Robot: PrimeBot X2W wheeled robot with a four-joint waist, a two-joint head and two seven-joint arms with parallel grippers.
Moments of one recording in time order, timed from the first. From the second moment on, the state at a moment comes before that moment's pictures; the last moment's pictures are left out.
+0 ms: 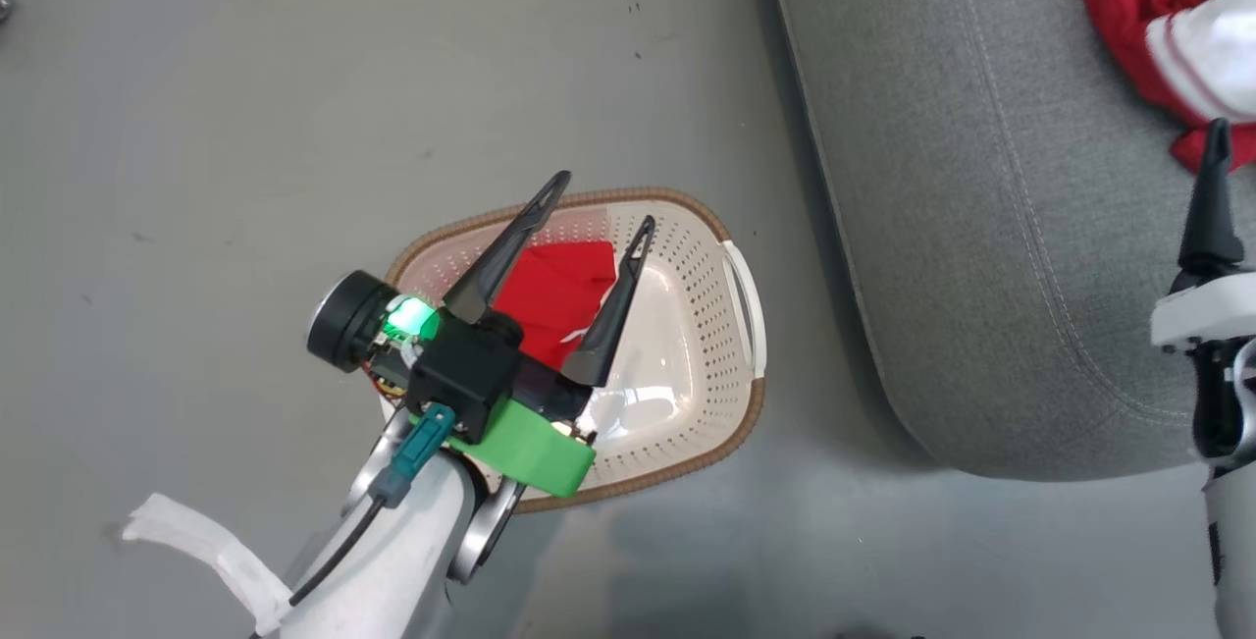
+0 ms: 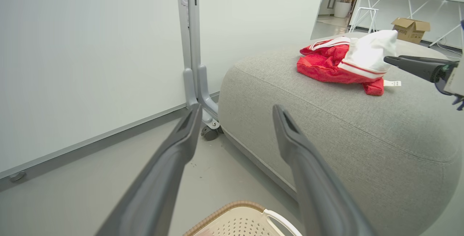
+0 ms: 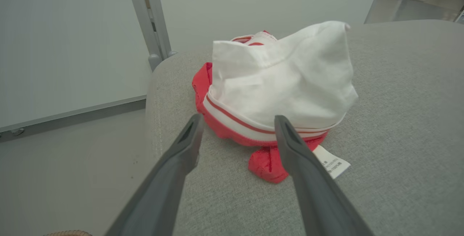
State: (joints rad) left arm -0.44 0.17 -0.59 0.10 -0.20 -0.02 -0.25; right arm -0.44 -0.27 -0.22 0.43 0.31 0.13 -0.26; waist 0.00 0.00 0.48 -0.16
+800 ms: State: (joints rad) left arm -0.12 0.17 -0.20 0.06 -0.25 0.09 -0.26; right arm -0.07 -0.09 -0.11 0.02 0.14 0.13 -0.19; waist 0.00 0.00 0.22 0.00
